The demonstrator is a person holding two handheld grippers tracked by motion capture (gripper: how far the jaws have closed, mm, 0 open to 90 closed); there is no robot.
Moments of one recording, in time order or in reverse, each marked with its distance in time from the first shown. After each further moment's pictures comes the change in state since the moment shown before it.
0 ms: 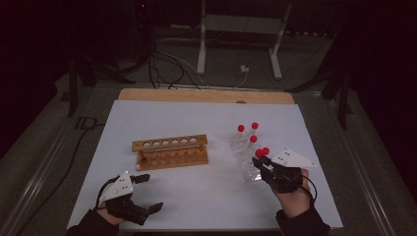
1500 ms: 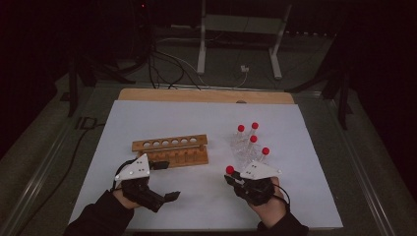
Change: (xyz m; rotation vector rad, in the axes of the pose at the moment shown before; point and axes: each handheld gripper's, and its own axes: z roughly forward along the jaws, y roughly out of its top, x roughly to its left) left arm -0.004 0.066 0.027 -0.021 -0.136 0.042; right arm 0.055 -0.010 0.032 0.080 0.206 -0.093
